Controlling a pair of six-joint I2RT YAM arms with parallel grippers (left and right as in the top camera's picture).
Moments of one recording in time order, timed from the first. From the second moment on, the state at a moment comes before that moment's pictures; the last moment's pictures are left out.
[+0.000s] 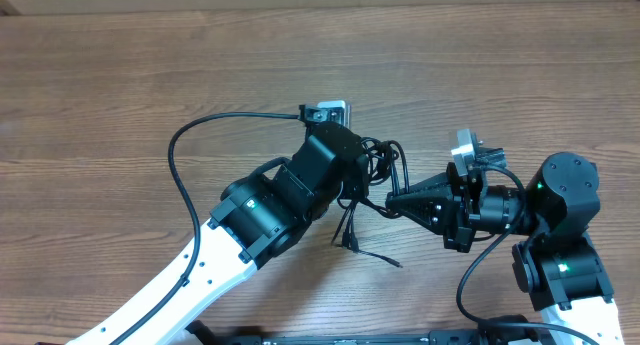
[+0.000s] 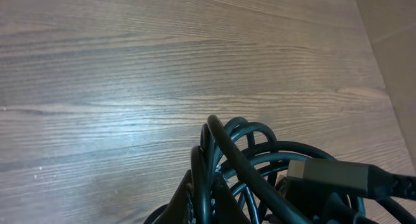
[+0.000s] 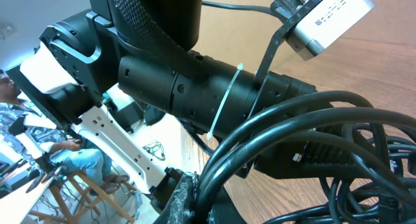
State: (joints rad) left arm -0.80 1.32 1.26 -0.67 -0.13 -0.72; right arm 0.15 0.83 0.75 -0.05 -1.29 0.36
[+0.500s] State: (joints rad) left arm -0.80 1.32 1.26 -0.60 0.10 -0.23; right arm 0.15 0.83 0.75 -0.05 -1.31 0.36
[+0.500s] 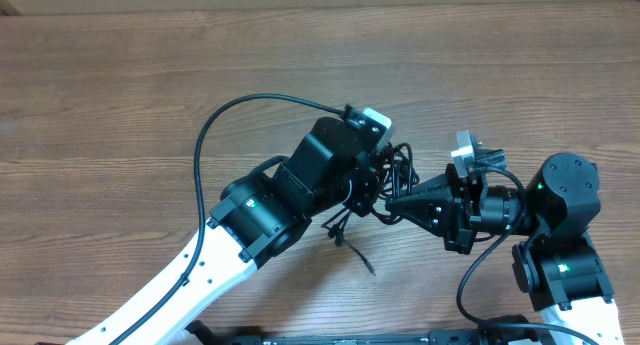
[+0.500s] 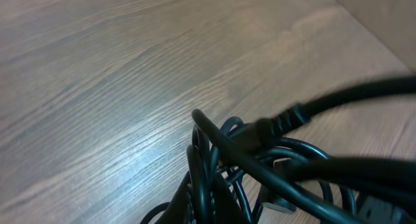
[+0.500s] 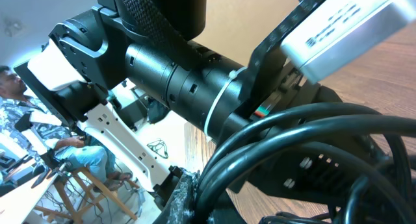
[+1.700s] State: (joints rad) left arm -0.80 1.32 1.26 -0.59 0.21 -0.09; right arm 0.15 0.83 0.75 -0.04 -1.32 0.36
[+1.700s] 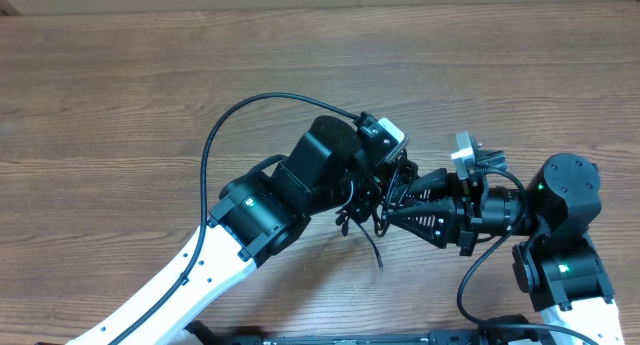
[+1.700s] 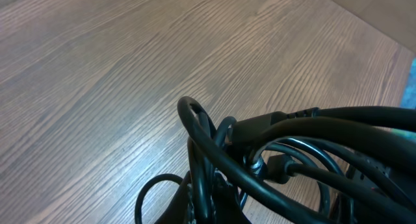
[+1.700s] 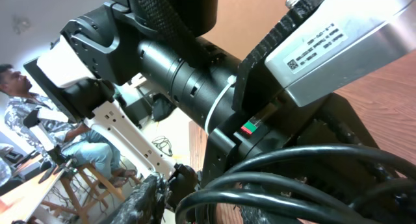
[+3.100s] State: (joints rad) left arm -0.80 1.32 1.26 -0.42 0.31 -0.05; right arm 0.15 0.82 0.75 -0.09 -1.31 0.36
